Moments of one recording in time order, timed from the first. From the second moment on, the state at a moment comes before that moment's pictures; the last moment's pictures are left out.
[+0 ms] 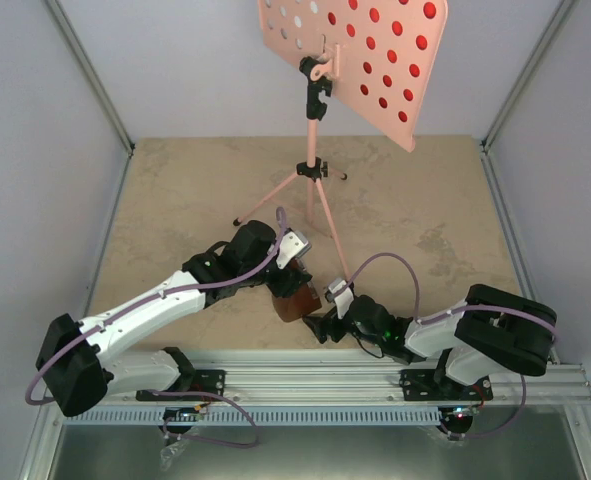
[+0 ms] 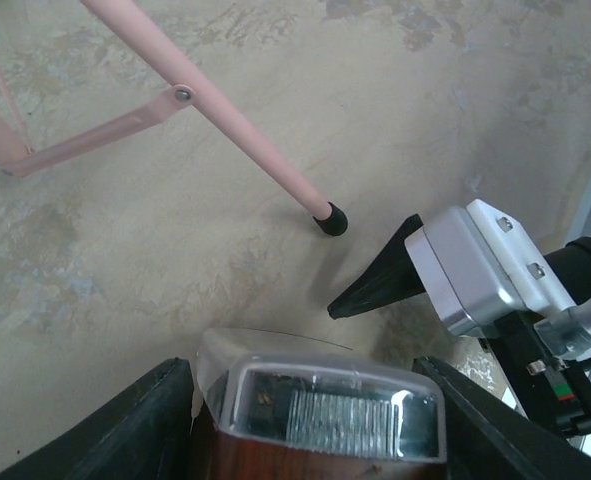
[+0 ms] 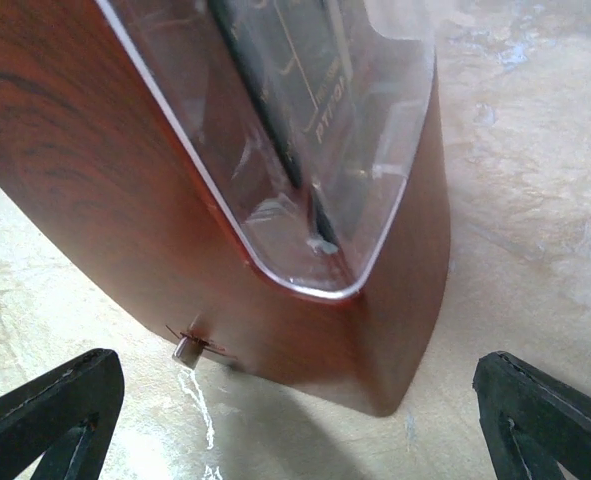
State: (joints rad) left arm -0.82 1.17 0.84 -0.38 0.20 0.00; right arm 1.11 1.48 0.21 0.77 0.14 0.34
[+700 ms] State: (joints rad) left arm -0.82 1.19 0.84 -0.35 0.22 0.05; right arm 1.14 1.64 0.26 0.84 0.26 0.20
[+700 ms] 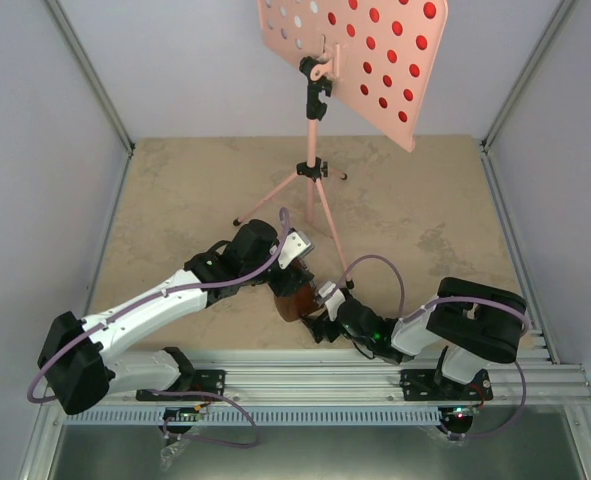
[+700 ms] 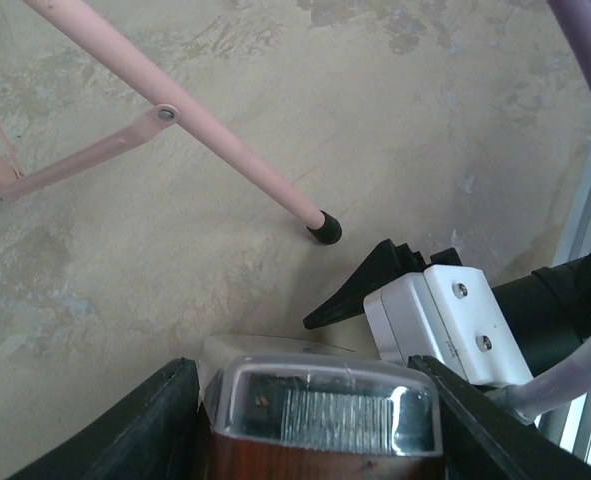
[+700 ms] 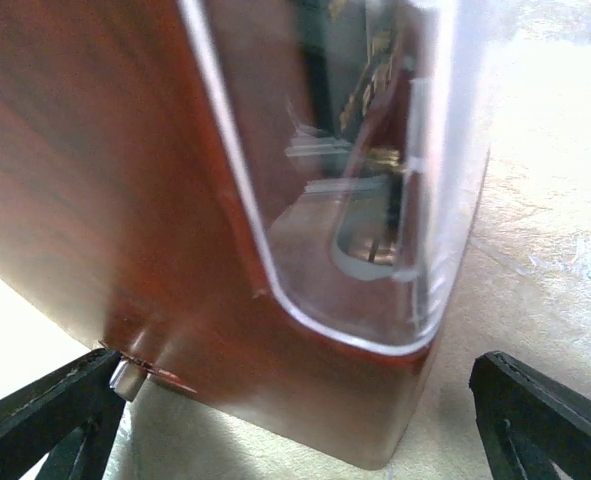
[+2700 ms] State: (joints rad) left arm -0.54 0.74 0.74 -0.11 -0.21 -0.04; right arm 1.08 1.45 0.43 0.50 0.08 0.18
